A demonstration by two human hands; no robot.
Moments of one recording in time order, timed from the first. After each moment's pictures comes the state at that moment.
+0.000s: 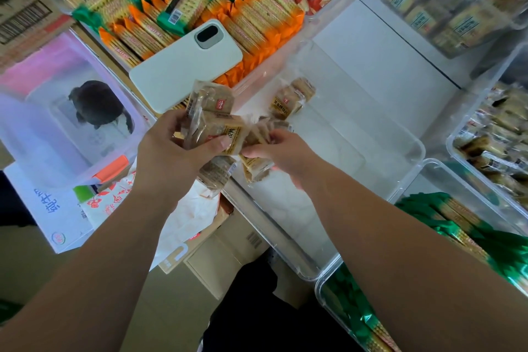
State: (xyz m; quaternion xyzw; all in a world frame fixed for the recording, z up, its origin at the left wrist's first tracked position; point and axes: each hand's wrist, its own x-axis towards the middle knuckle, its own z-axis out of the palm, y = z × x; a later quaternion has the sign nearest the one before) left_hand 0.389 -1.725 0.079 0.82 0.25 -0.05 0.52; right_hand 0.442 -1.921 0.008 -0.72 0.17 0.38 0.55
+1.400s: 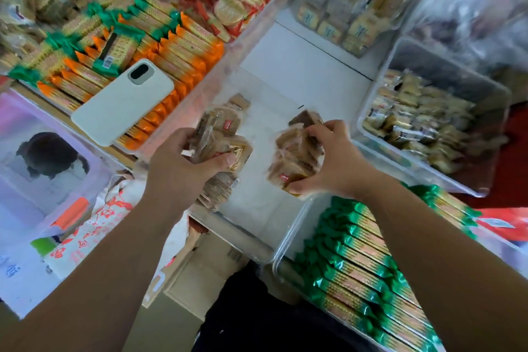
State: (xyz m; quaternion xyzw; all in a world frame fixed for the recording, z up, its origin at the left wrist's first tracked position) left_hand 0.390 -1.803 0.093 0.82 0.13 -0.12 0.55; right_hand 0.375 -2.080 0.122 -0.93 0.04 0.20 0.30
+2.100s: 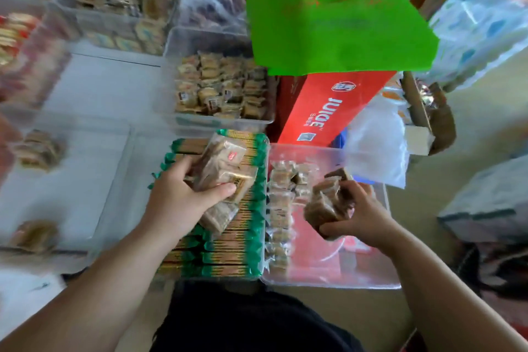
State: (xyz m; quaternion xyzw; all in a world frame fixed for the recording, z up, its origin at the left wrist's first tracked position) left_hand 0.220 -2.079 0.129 0.81 -0.14 -0.26 0.50; right_hand 0.003 -2.349 0.108 -0.84 0.39 0.10 0.37
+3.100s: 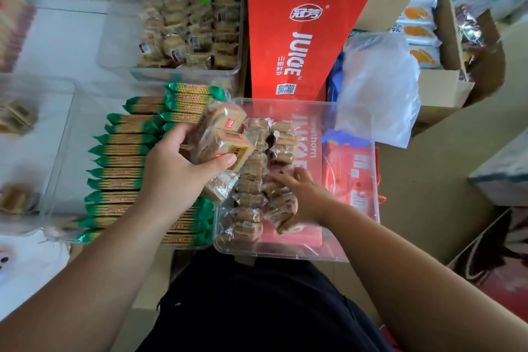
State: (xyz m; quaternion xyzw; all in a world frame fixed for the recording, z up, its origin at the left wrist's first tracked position) left_hand 0.152 -2.158 0.114 0.86 -0.13 -0.22 0.45; right_hand -0.009 -2.362 -0.012 -0.88 0.18 0.31 0.30
